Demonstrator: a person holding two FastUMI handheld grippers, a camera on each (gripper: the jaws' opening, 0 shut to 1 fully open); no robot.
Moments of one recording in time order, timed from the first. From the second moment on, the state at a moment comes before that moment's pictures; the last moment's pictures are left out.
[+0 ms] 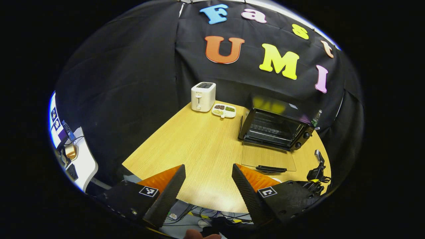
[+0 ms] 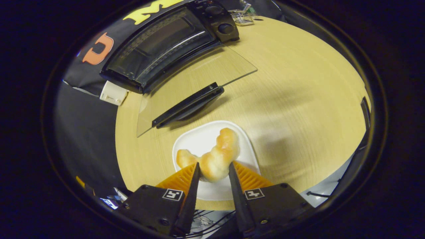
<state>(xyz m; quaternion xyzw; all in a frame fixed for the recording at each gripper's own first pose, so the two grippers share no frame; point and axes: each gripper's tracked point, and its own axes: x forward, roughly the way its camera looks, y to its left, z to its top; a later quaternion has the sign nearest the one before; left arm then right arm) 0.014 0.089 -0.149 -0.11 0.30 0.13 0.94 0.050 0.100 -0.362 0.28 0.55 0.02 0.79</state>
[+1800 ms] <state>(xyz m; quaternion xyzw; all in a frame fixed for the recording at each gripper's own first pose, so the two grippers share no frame) -0.009 0.140 -0.127 -0.03 0.34 0.06 0.94 0.273 0.140 -0.241 0.59 0.24 -0.10 0.77</state>
